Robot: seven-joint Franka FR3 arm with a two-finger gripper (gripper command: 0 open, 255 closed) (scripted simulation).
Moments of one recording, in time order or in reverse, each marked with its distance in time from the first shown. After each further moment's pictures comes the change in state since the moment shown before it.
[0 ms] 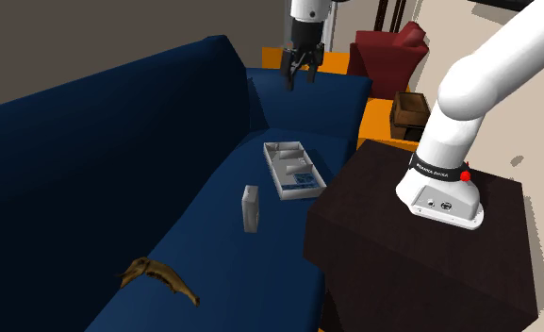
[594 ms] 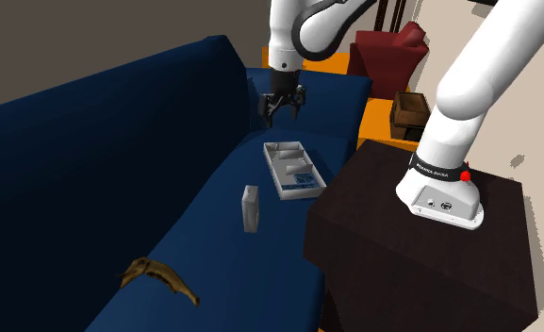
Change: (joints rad) arm -0.041 0.309 0.156 -0.018 -0.019 0.306 0.272
